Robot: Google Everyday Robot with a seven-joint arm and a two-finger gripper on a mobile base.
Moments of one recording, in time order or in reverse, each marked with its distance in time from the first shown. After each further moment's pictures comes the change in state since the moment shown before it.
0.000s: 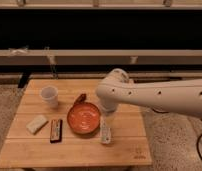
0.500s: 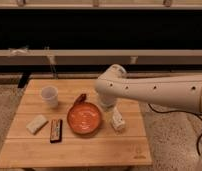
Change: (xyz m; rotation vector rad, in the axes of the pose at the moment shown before) arm -0.001 -0.017 0.006 -0.005 -0.006 -0.068
